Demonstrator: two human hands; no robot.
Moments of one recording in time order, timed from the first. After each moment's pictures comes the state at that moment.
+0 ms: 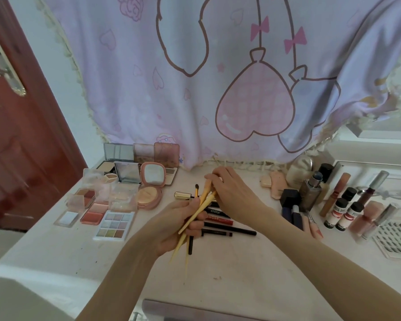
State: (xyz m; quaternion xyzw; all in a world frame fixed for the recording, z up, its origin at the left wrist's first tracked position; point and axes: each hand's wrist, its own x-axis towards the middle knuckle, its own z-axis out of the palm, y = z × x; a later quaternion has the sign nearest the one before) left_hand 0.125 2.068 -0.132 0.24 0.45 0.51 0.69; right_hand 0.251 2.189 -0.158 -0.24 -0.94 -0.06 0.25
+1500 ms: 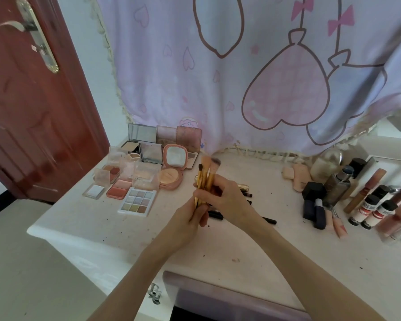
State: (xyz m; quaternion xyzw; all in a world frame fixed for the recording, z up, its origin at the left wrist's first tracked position) left_hand 0.108 2.040 -0.193 0.58 0.66 0.43 0.21; right_hand 0.211 2.121 -0.158 -0.28 -0.77 0.49 0.28
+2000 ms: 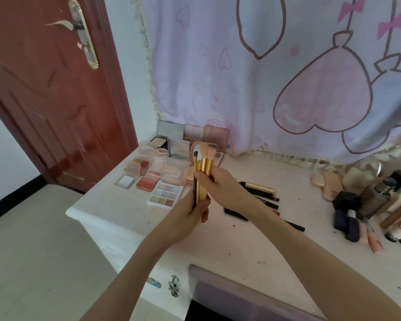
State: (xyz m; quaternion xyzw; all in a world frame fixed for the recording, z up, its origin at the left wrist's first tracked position) left_hand 0.071 2.013 -0.182 0.55 0.64 0.46 0.27; right_hand 0.152 2.111 -0.141 -0.24 -0.86 0.42 0.18
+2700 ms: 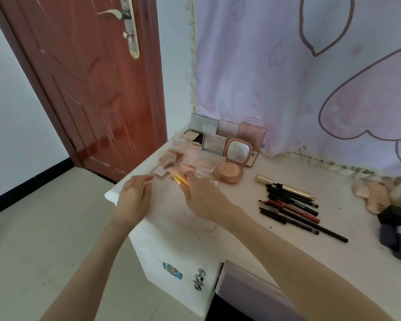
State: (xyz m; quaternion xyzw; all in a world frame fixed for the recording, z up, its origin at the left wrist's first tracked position) left_hand -0.073 1.930 -0.225 0.38 0.84 0.38 -0.03; right_hand 0.066 2.044 -0.167 -0.21 -0.95 0.23 0.08
